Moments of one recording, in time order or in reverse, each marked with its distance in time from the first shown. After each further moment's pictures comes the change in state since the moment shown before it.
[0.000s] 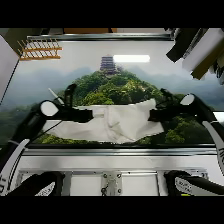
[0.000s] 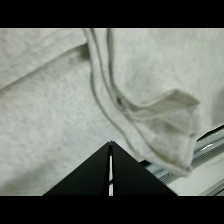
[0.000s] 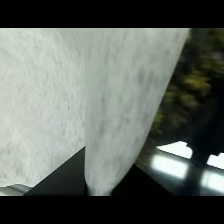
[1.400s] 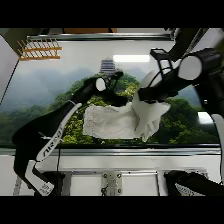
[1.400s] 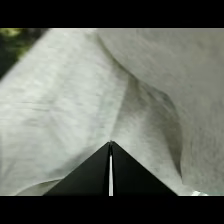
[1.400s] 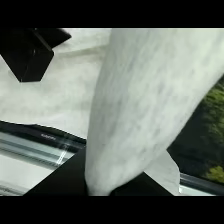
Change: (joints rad) left arm -0.182 -0.621 0.762 0.095 -0.130 0.032; right arm 0.553 0.011 0.701 -0.364 0.413 0.523
